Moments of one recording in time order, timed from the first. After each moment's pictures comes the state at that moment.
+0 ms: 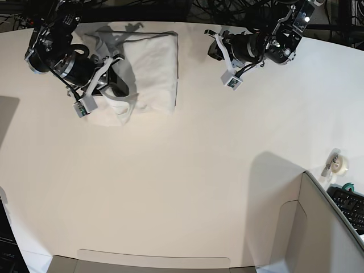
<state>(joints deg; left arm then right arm) 15.0 -26.4 19.5 110.0 -41.7 -3.5 64.3 -11.9 3.0 21.4 117.2 49.0 38.2 -79.7</state>
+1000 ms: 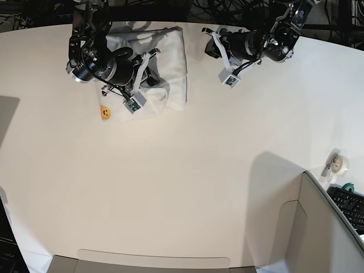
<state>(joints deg) 15.8 -25.3 19.5 110.0 -41.8 -3.5 64.1 -9.9 0.1 3.6 109.0 27.5 38.2 -75.1</state>
